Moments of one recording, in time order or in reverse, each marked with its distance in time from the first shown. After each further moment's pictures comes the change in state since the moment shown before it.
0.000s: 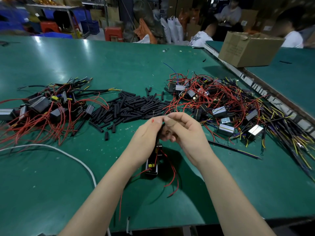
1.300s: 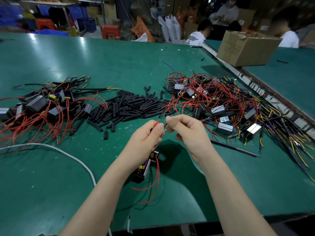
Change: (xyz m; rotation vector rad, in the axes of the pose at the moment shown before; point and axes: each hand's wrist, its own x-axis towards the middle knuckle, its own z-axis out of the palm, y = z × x) left_hand -0.007 -0.011 -0.007 -0.013 -0.051 -0.030; right_hand 0.000 -0.003 -0.009 -0.238 0.023 0.005
